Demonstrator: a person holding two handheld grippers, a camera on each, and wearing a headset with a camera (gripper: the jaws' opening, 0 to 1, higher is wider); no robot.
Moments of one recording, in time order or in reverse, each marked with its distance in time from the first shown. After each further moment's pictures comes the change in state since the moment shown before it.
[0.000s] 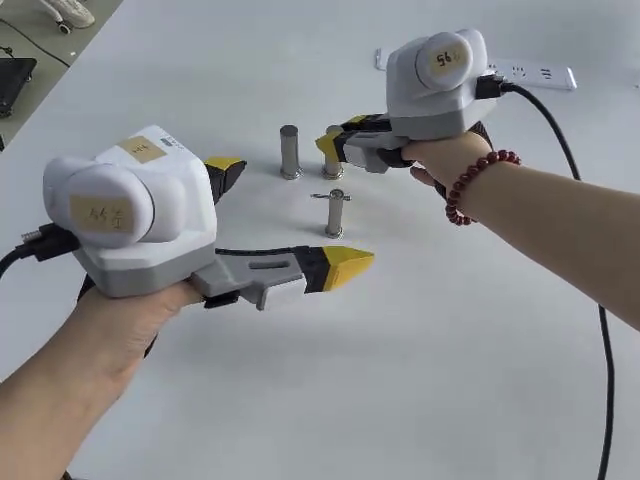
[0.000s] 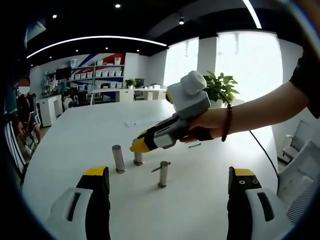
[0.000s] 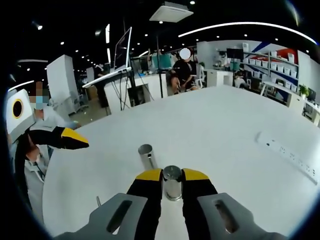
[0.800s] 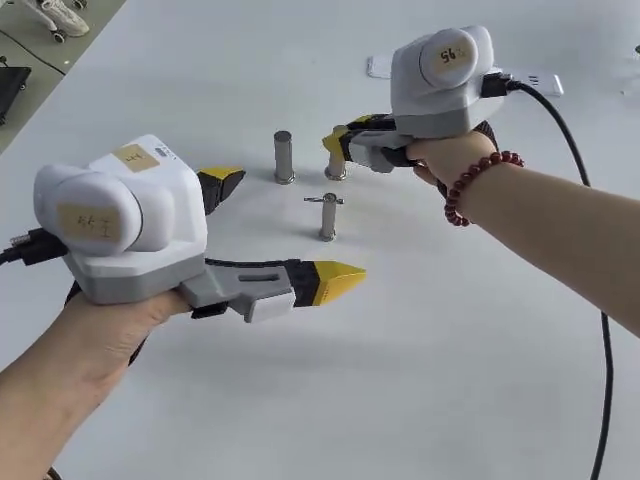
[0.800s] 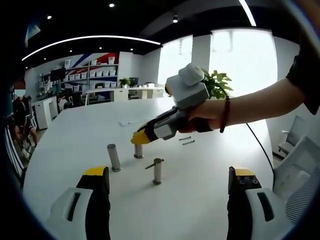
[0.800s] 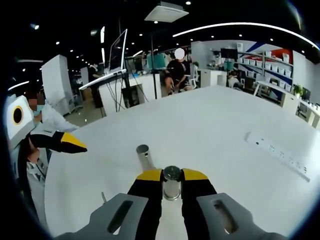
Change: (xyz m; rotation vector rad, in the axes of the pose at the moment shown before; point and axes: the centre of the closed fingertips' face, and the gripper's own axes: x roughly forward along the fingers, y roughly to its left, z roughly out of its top) left arm -0.008 -0.011 -0.003 0.025 0.020 -0.042; right arm -0.029 0.000 0.000 0.015 0.009 -0.058
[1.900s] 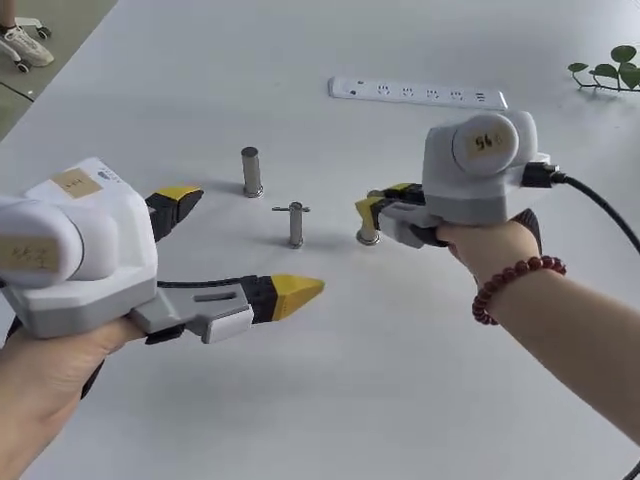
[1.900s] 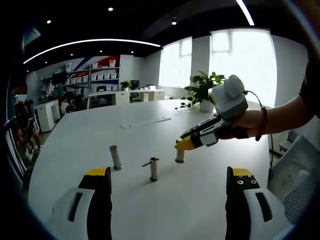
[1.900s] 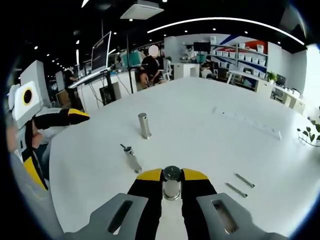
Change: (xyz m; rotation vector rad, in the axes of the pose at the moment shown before) left arm -0.024 -0.014 0.007 0.017 -0.018 0.021; right arm -0.102 0.024 -0.056 0.117 0.047 -0.224
